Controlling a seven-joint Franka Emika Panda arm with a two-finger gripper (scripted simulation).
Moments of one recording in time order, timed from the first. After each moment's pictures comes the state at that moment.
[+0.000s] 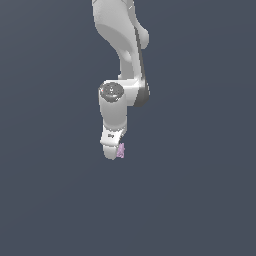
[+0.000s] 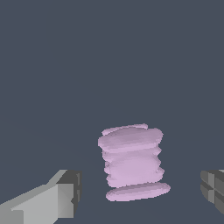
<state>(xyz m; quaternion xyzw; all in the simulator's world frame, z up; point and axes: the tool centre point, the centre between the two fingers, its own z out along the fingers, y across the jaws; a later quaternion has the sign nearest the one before) -0.012 -0.047 0.097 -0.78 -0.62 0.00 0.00</state>
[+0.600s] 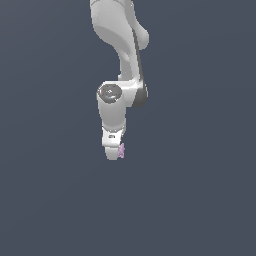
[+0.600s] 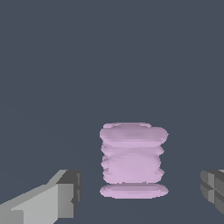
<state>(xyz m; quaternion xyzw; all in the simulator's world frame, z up) -0.012 -0.052 0.092 -0.74 -0.68 0.00 0.00</state>
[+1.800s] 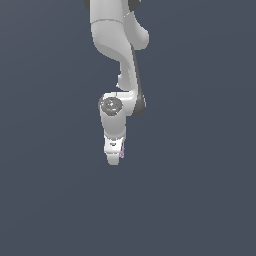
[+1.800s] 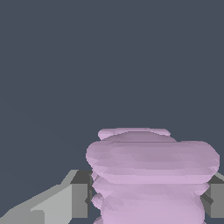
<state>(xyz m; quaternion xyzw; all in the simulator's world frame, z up) -0.011 -0.052 0.043 -0.73 -0.68 0.00 0.00</state>
